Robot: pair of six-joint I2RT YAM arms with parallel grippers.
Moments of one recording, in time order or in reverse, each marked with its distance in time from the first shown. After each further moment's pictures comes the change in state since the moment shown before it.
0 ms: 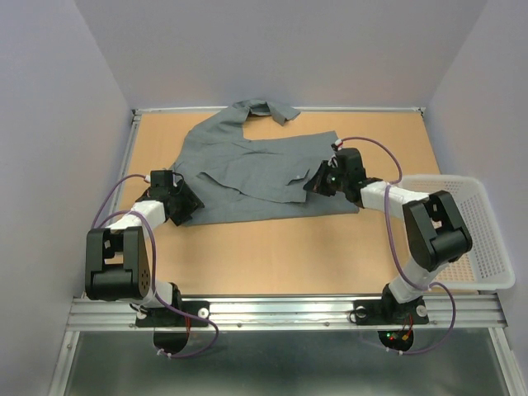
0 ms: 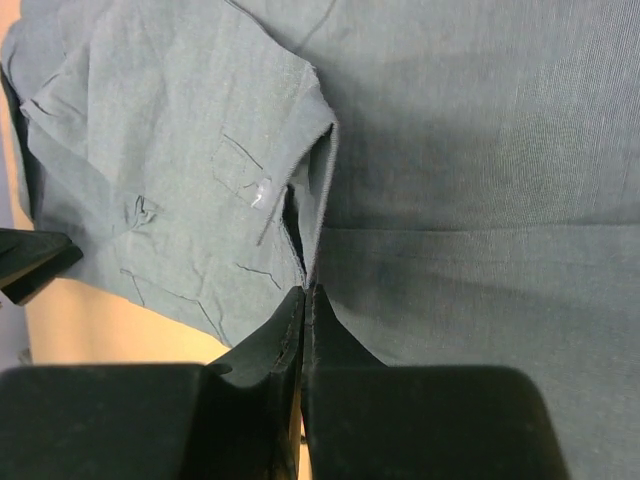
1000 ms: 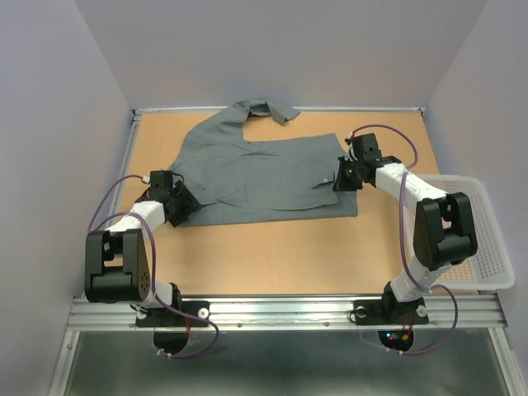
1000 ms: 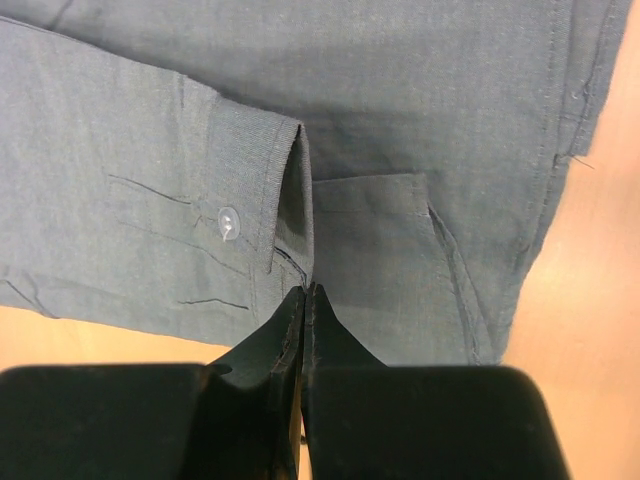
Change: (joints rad) left arm 0.000 -0.016 0.000 -0.028 -0.063 0.003; right arm -0.131 -0.022 0.254 -0.593 0.138 -0.371
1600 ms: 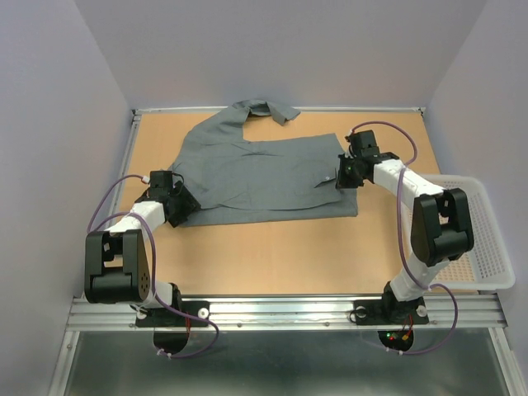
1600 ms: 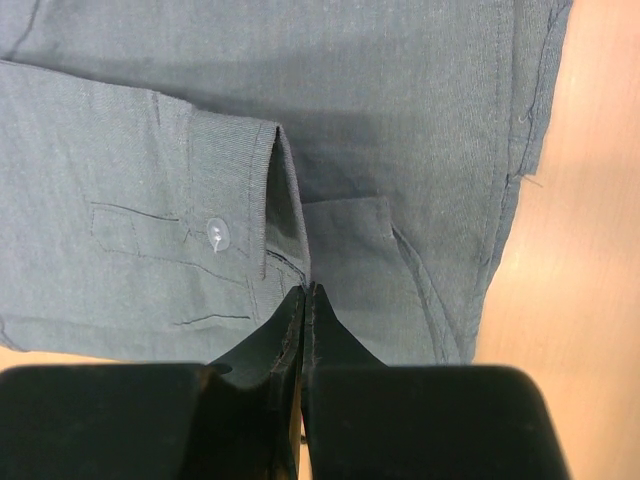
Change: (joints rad) left arm 0.000 -0.004 0.000 -0.008 -0.008 0.012; right arm 0.000 0.025 0.043 -0.034 0.127 -0.014
